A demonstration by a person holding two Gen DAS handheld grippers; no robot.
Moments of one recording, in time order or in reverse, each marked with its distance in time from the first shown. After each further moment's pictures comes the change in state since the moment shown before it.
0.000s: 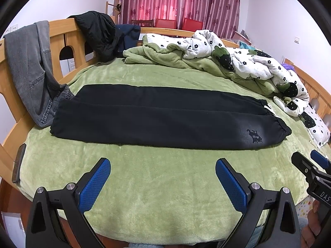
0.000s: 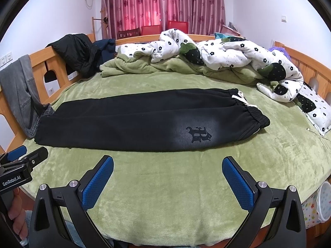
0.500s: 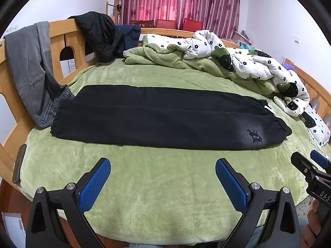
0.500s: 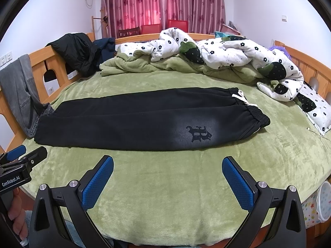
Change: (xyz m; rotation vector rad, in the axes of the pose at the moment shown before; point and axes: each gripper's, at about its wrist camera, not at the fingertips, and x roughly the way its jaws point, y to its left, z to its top) left arm -0.001 -0.001 -0.001 0.003 -0.002 0.002; right arm 0.002 0.000 0.002 0.000 0.007 -0.003
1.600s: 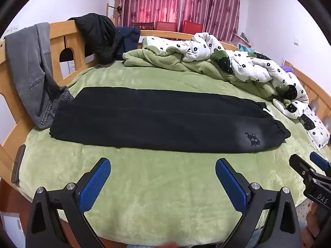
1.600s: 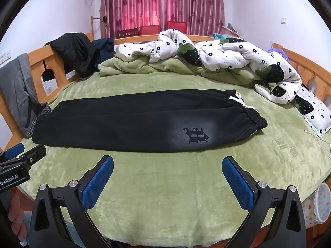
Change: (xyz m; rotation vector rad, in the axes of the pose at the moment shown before) left arm -0.001 0.000 0.002 -0.005 -0.007 -0.006; right arm -0.003 -0.004 0.001 -0.008 -0.018 -0.014
